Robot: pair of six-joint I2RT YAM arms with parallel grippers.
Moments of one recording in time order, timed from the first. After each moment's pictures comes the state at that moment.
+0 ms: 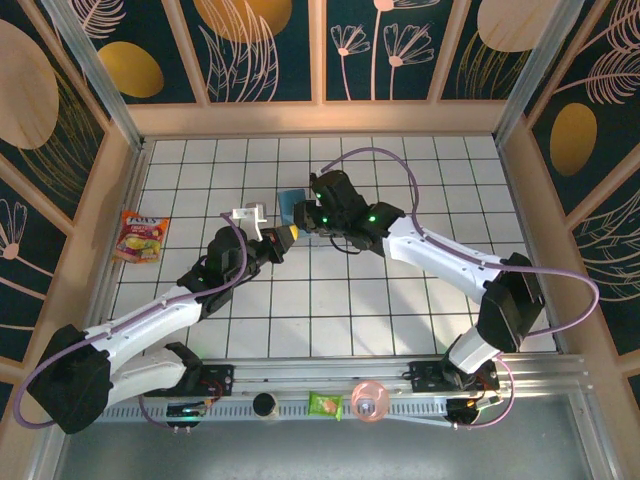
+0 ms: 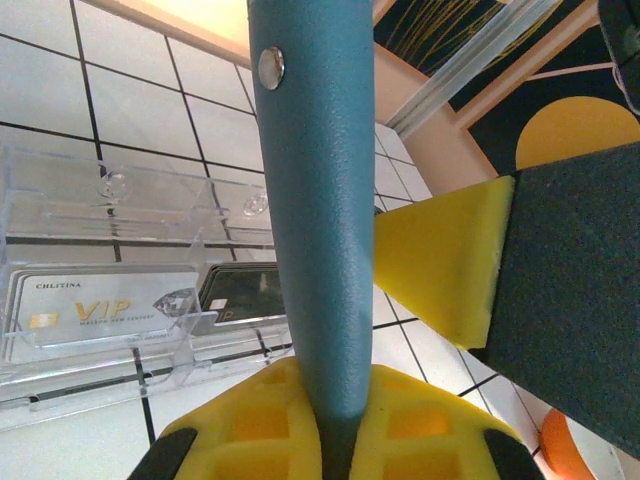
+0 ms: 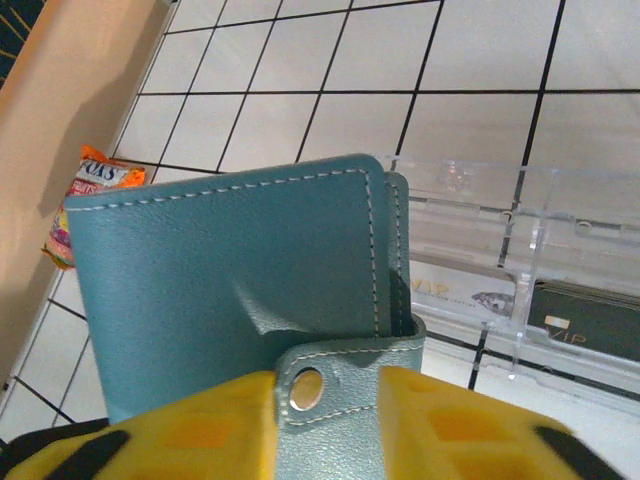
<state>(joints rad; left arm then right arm) -0.67 1.10 0.53 0.30 0.07 -0.72 0.87 1.58 1.32 -0.40 0.07 0.62</state>
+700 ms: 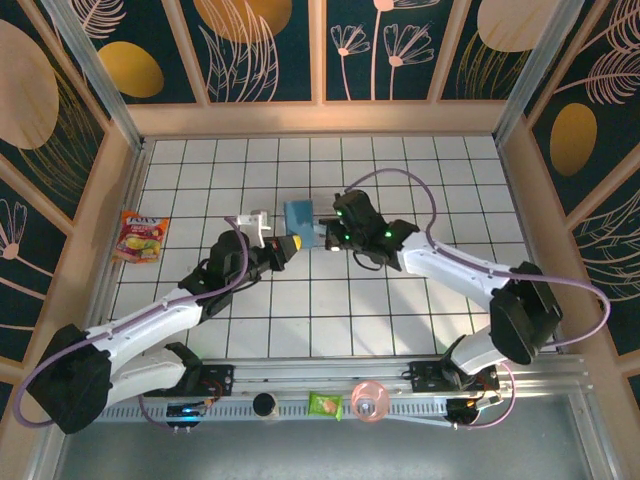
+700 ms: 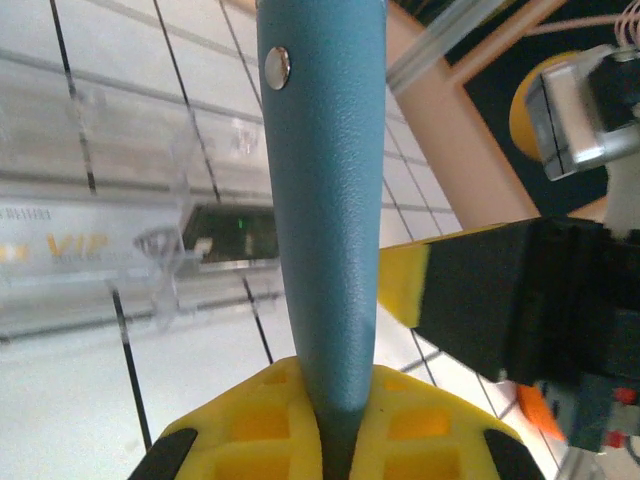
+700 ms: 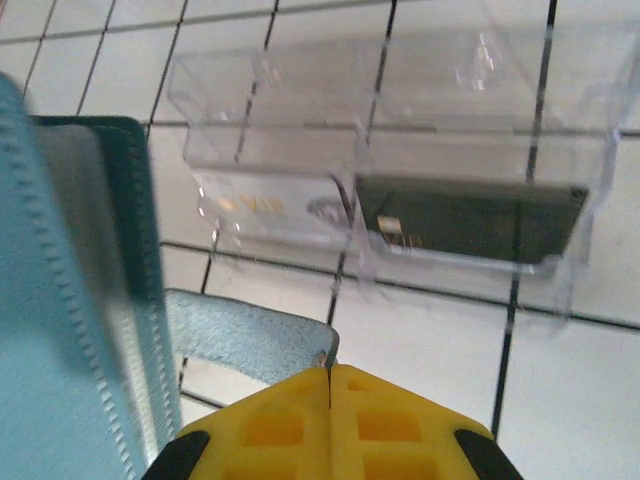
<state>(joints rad) -0.68 1.11 0.49 0.28 0.16 -0.77 0.81 1.44 1.02 -0.34 0.08 0.62</state>
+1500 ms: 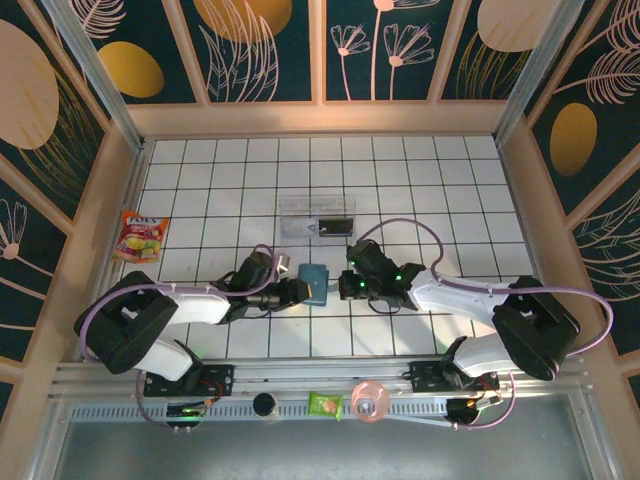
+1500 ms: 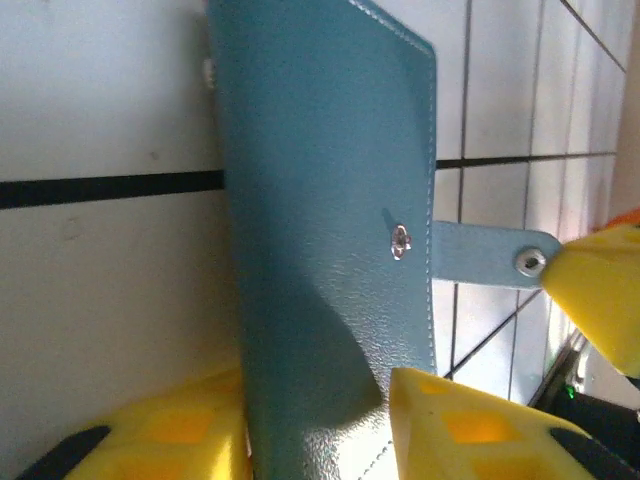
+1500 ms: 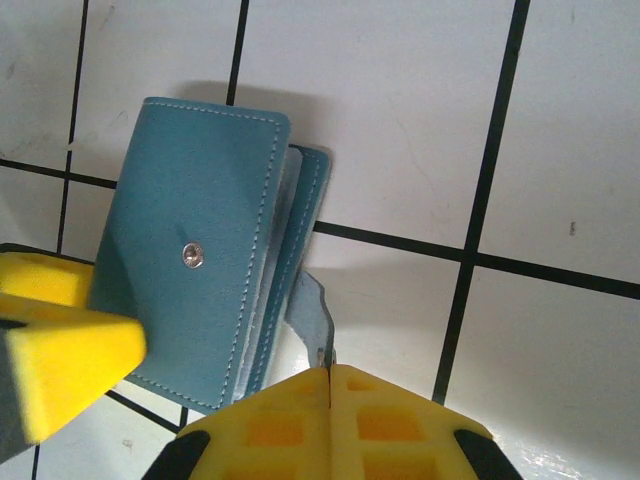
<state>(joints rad) -0.72 1.47 0.38 0.34 0.41 -1.01 0.88 1.36 0.63 -0.20 -0.05 0.74</state>
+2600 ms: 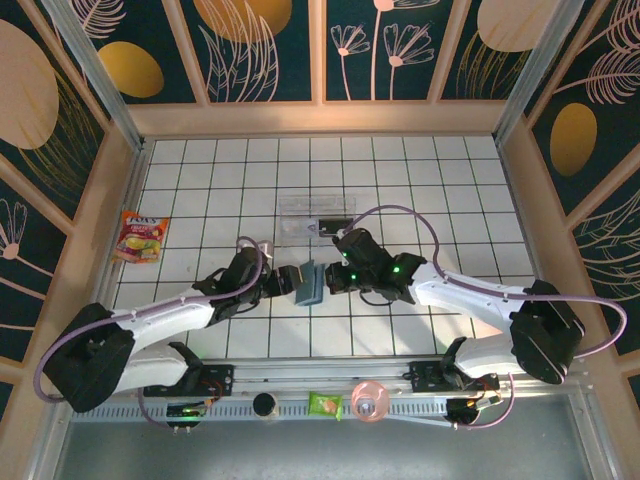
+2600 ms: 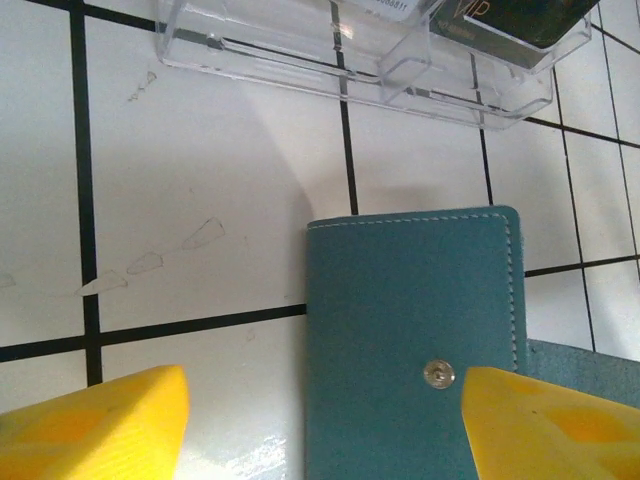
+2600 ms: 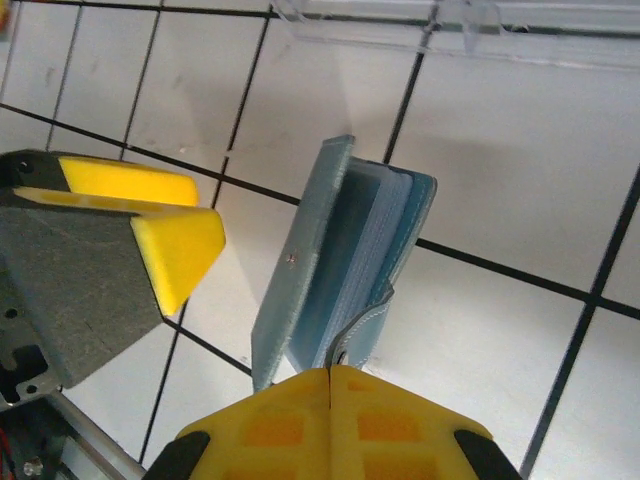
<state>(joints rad) -0.72 1.24 0.42 0.08 0.08 -0.84 0.94 1.32 0.80 -0.33 -0.08 0.68</state>
